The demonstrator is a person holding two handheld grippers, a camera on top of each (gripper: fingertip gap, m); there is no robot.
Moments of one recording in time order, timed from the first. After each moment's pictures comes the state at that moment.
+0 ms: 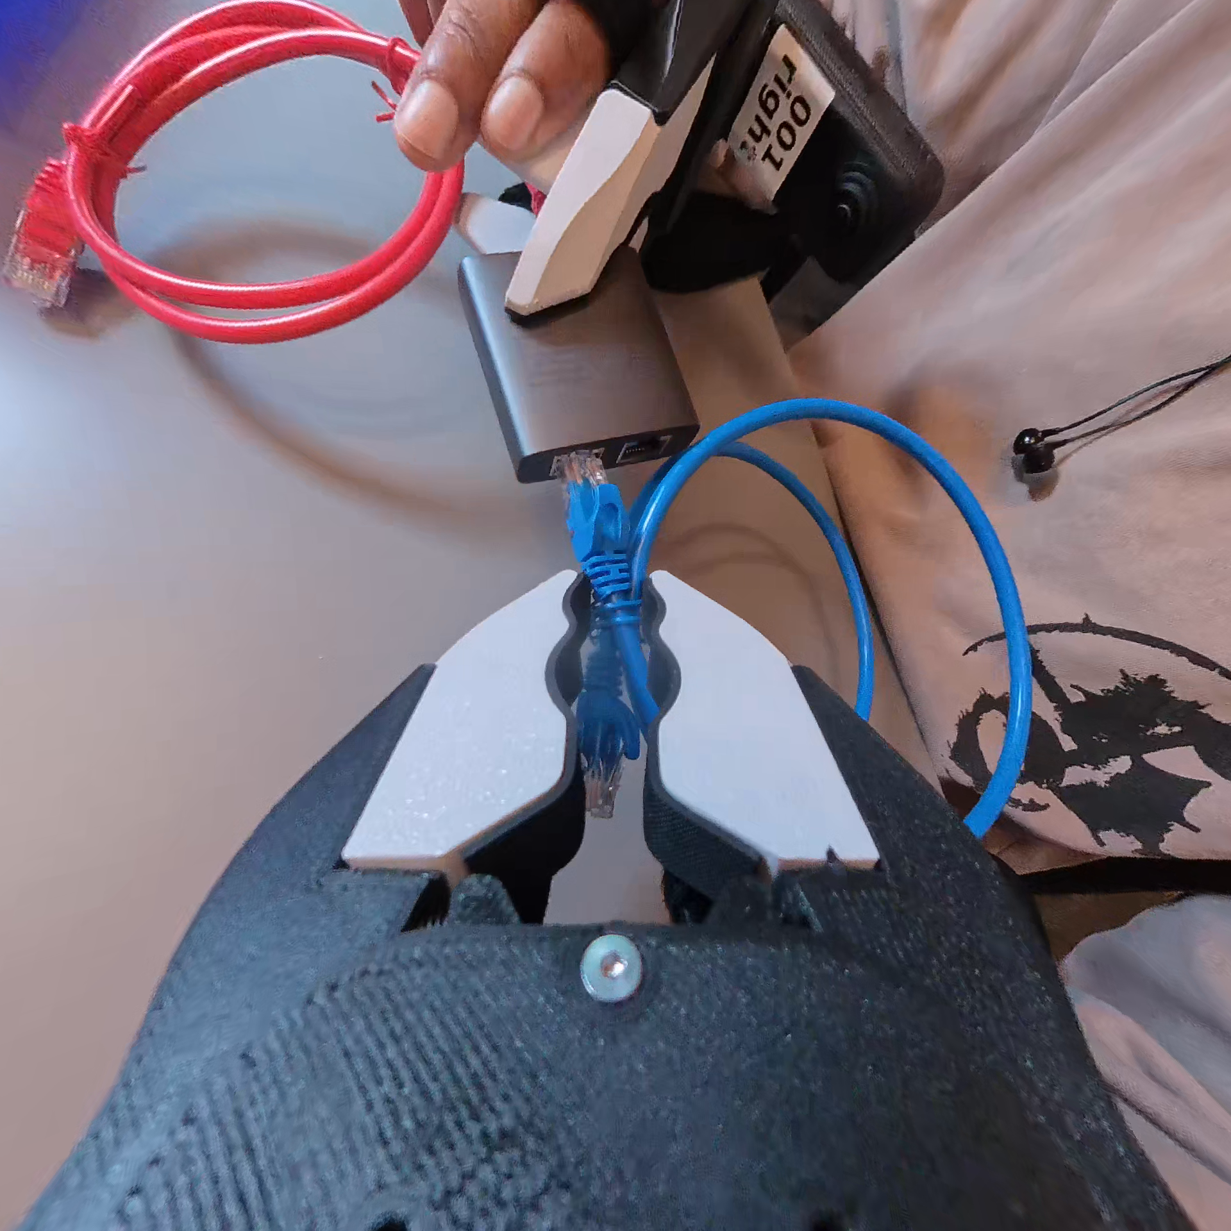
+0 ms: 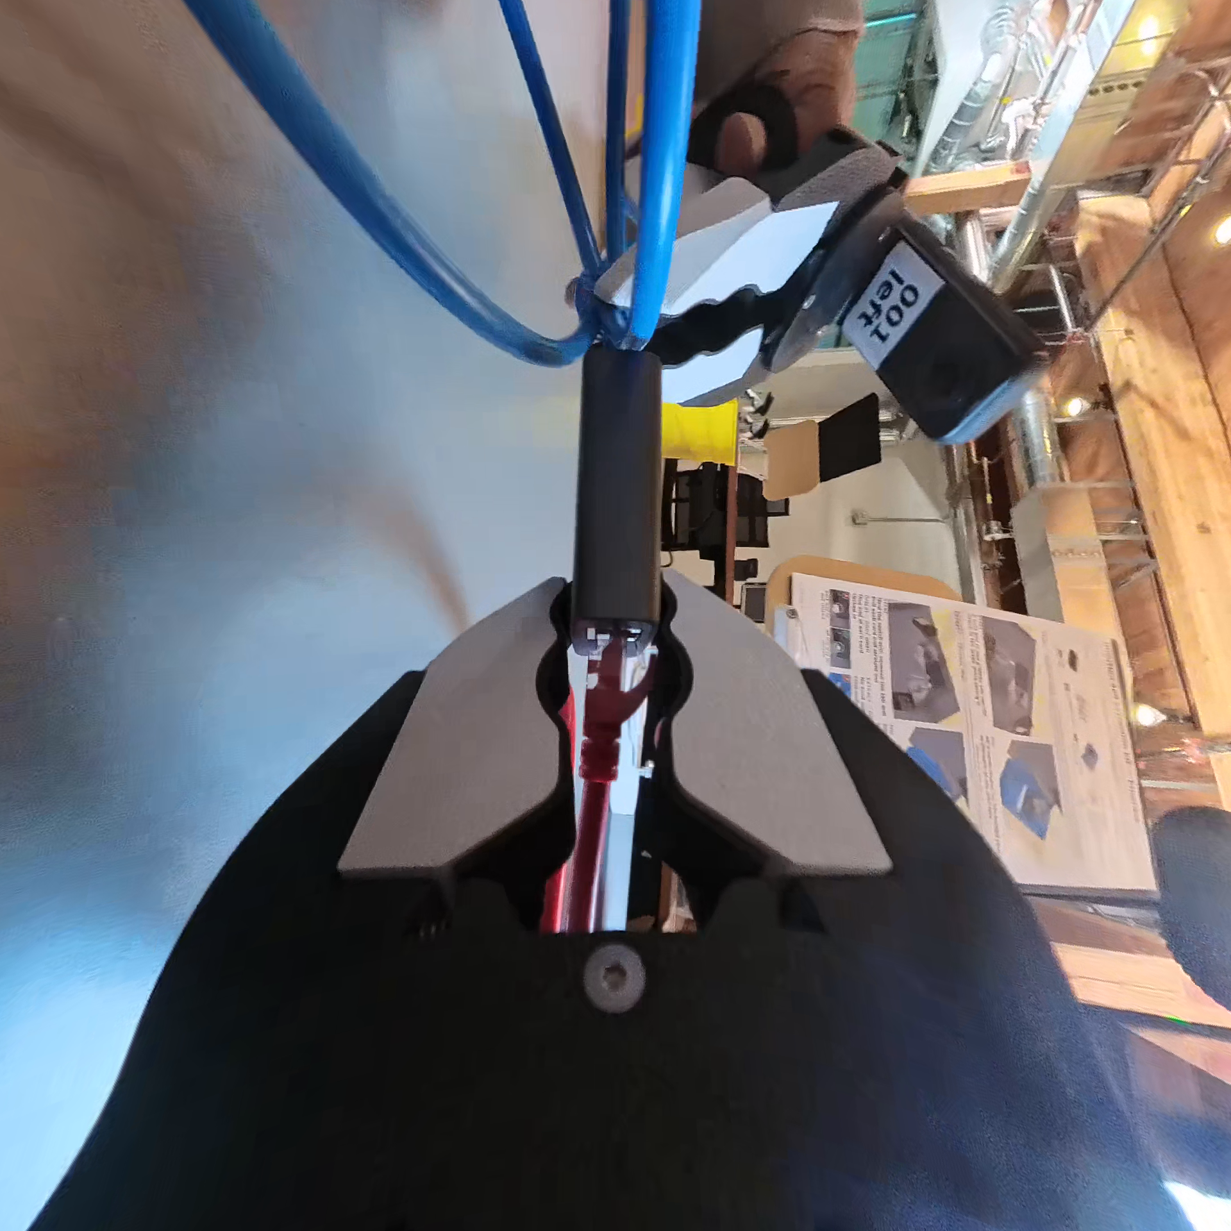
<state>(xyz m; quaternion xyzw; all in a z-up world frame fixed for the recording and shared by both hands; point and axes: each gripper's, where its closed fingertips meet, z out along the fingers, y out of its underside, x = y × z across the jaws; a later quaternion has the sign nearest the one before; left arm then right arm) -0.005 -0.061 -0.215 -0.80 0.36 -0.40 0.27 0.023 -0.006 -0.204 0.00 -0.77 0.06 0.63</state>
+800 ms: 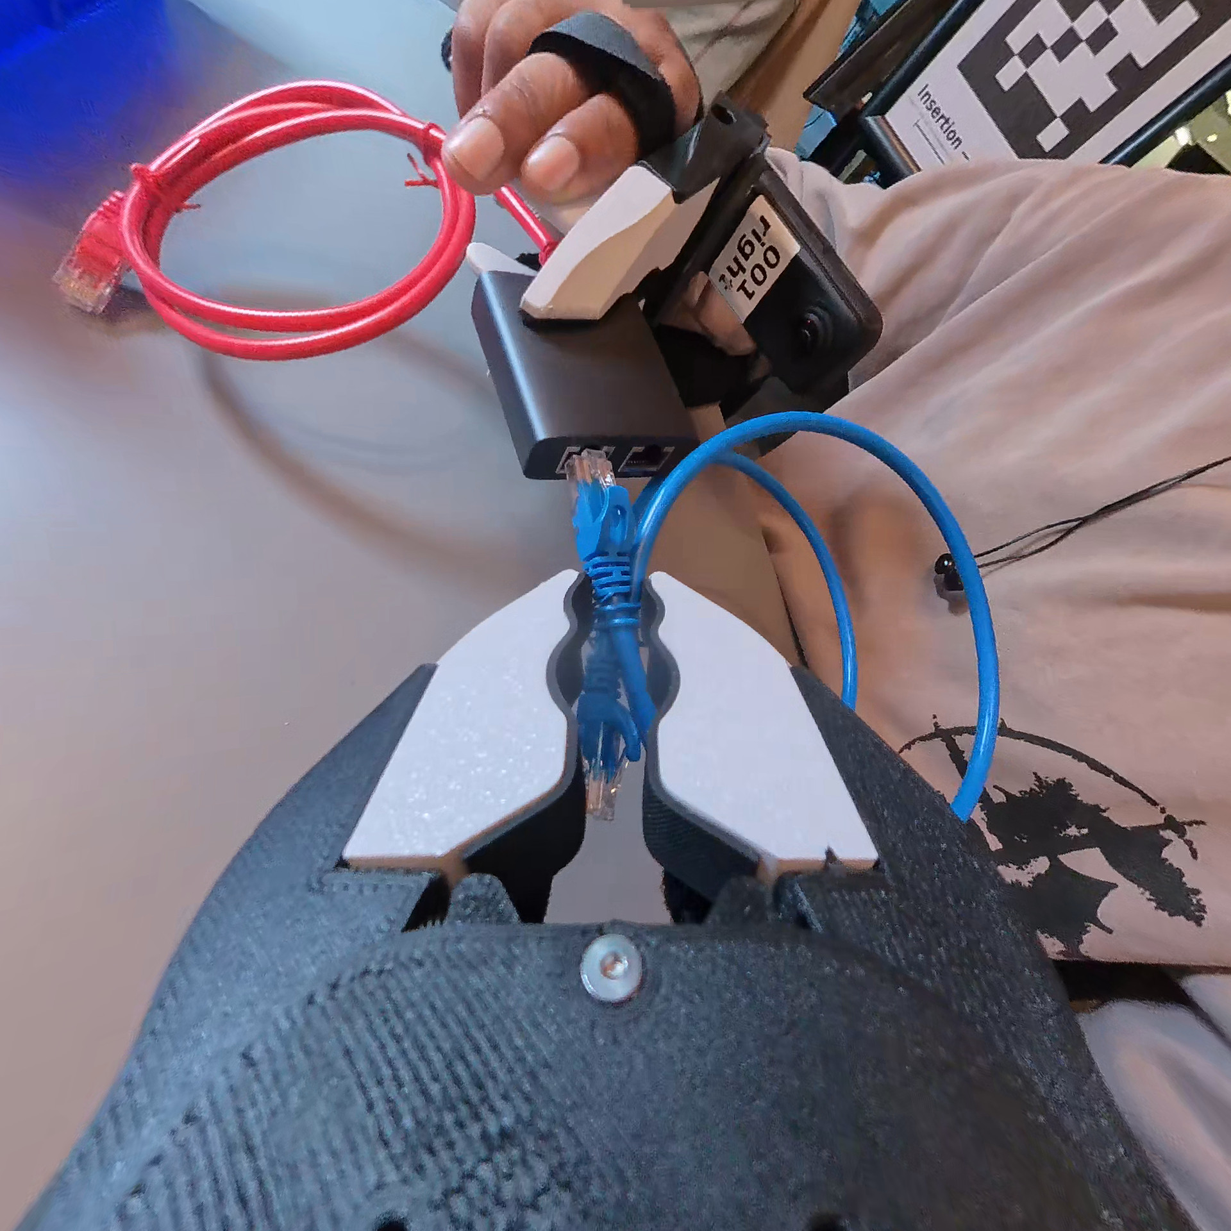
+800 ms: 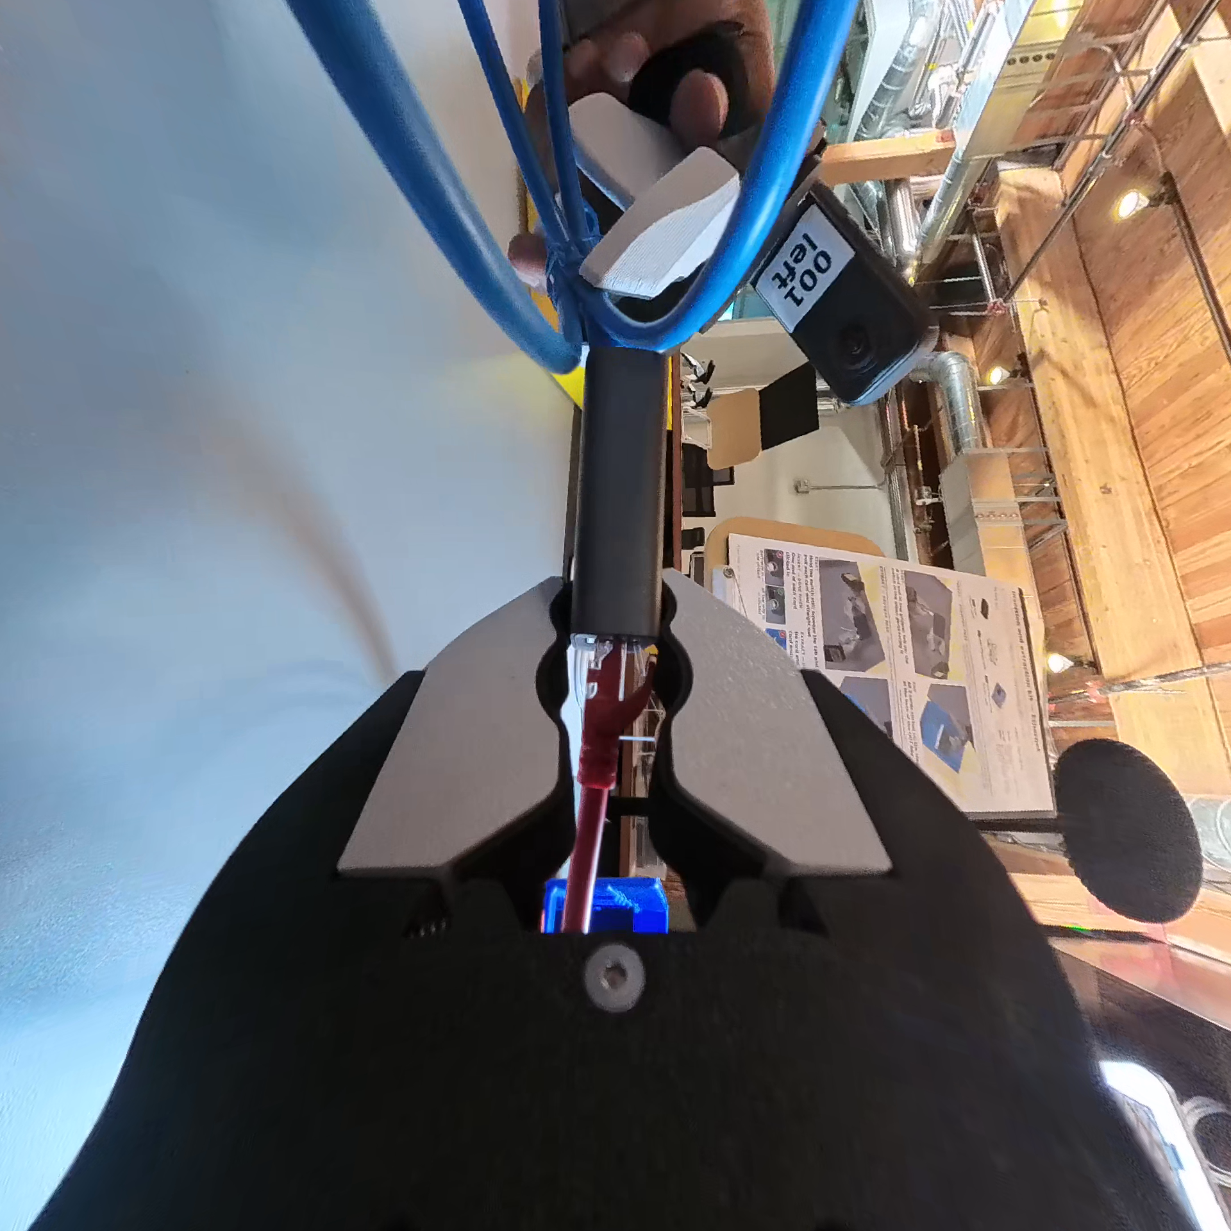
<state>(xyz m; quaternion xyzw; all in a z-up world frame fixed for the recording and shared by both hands) 0.007 -0.049 -0.191 -0.78 0.29 -0.46 0.30 0.029 0.011 -0.182 -0.01 -0.74 0.04 0.67</state>
